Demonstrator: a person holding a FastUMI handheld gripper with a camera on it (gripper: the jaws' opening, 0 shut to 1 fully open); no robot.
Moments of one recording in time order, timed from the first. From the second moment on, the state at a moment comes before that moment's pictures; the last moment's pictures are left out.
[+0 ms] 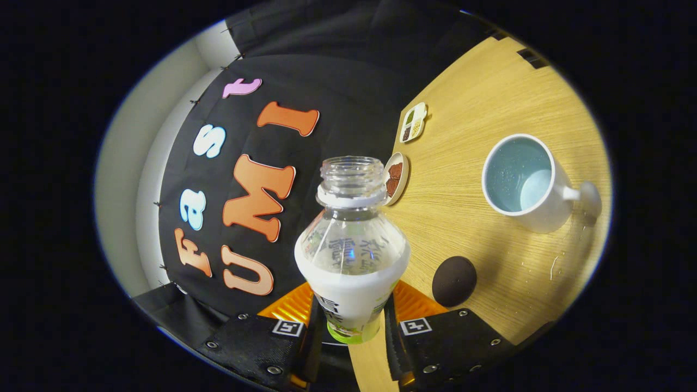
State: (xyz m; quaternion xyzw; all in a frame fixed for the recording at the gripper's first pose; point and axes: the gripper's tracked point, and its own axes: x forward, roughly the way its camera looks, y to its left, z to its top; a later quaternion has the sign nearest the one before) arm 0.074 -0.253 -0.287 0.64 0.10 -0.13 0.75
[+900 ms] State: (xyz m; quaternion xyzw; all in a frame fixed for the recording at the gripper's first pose) arm 0.083 -0.259 -0.289 0.74 0.07 -0.13 0.65
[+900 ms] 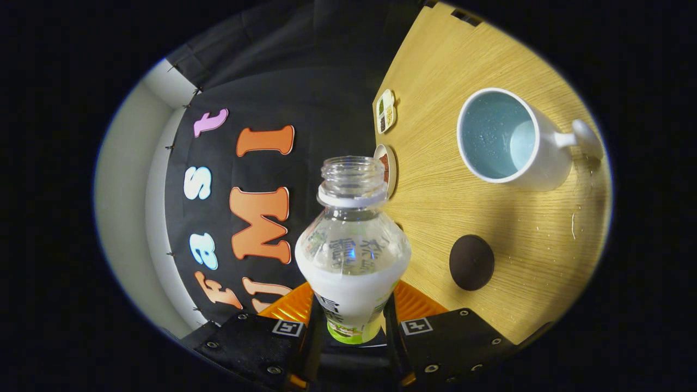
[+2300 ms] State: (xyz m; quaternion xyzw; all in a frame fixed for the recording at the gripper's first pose) arm 0.092 -0.271 -0.290 0.81 0.04 -0.12 0.57
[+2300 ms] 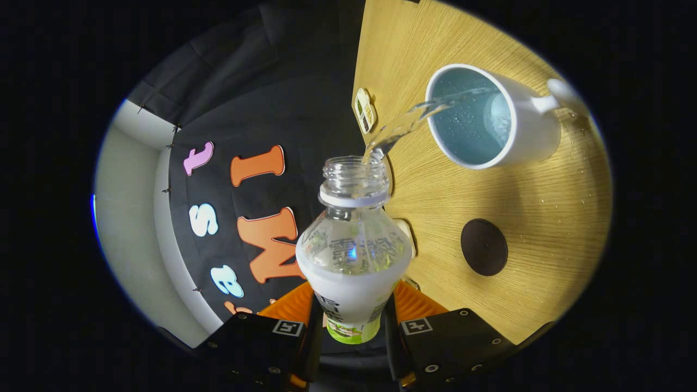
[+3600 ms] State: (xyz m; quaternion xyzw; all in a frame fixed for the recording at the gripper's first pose) arm 0.097 -0.277 -0.285 0.84 0.03 -0.13 0.53
